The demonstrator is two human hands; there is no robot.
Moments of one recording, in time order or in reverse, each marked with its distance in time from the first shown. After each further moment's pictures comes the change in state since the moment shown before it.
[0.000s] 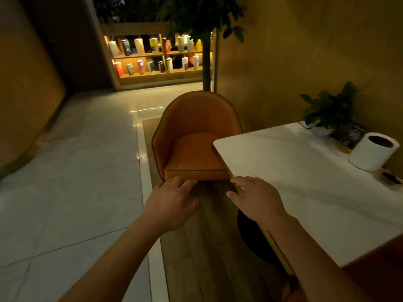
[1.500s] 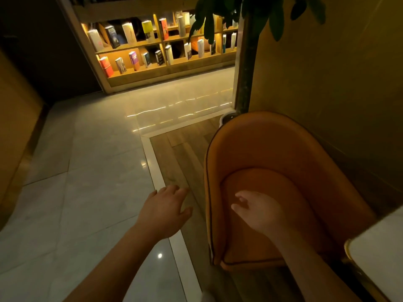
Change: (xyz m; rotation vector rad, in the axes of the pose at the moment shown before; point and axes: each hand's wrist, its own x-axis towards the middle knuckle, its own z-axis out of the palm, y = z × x) left_hand 0.560 -0.595 -0.038 0.081 -0.162 0.016; right_hand 0.732 -0.199 0.196 0.181 -0.183 0.237
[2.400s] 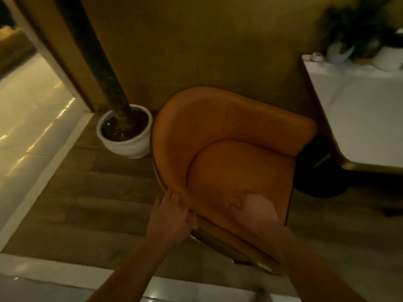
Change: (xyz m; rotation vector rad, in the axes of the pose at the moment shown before) left_hand 0.415 -0.128 0.112 0.095 -0.252 0.936; right_hand 0.259 -0.040 0.120 0.151 0.270 0.918
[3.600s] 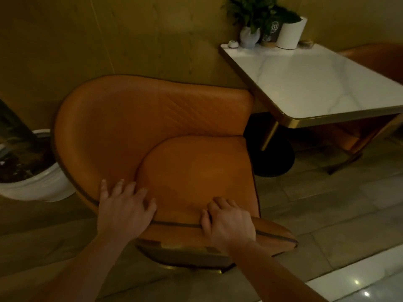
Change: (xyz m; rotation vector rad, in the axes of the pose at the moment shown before) left_hand 0.118 -0.015 0.118 0.321 0.211 0.142; right_hand 0.016 0.076 0.158 -0.215 0.558 0.136
